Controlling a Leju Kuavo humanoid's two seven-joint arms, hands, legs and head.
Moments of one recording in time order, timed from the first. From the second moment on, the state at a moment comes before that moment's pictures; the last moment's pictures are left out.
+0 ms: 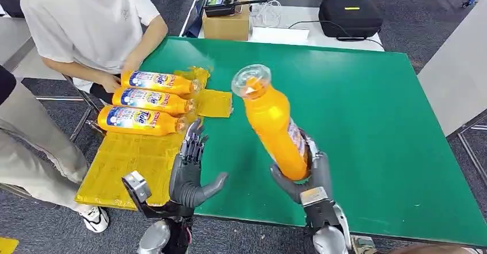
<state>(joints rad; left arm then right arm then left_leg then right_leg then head) 0.03 -0.25 -0.39 -1.41 0.21 -0.05 -0.54 -0.01 0.11 0.36 -1.50 0.46 -0.20 -0.54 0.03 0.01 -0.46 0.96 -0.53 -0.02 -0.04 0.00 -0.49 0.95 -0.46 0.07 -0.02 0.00</state>
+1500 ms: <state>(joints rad) 0.00 -0.23 -0.48 -1.40 0.39 -0.11 -0.31 -0.03 0.16 0.50 -1.18 0.50 -0.33 -0.59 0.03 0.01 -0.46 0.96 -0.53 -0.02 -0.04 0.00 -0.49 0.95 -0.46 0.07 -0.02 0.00</state>
